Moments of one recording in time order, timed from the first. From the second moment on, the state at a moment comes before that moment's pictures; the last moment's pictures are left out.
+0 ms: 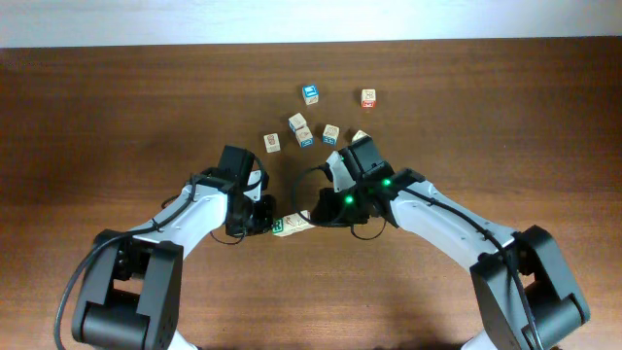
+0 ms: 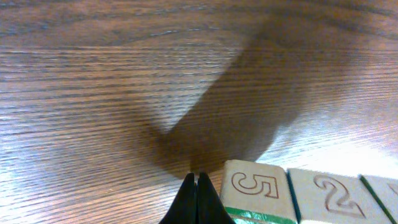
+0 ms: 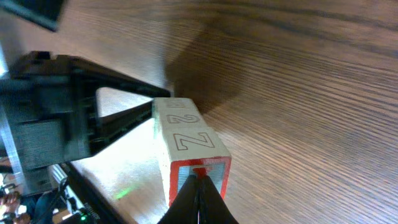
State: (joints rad) left arm -0.27 1.75 0.93 -0.57 0.34 -0.34; right arm 0.53 1.75 1.05 -0.43 -0.57 0.50
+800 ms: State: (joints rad) left arm -0.19 1.75 0.93 -0.55 0.40 -0.34; right arm 0.62 1.72 1.08 -0.43 -0.61 0.54
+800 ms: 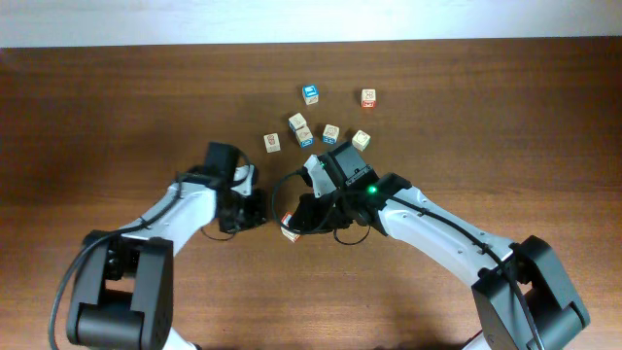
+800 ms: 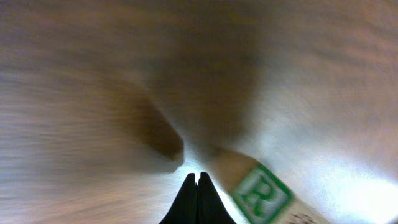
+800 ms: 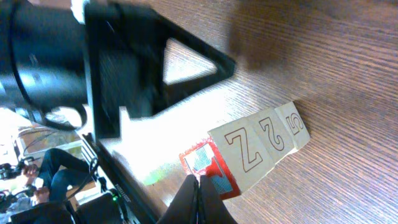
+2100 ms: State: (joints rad) left arm -0.04 1.18 1.36 -0.99 -0.15 -0.17; right arm 0.47 1.04 1.79 -1.53 0.29 0.26
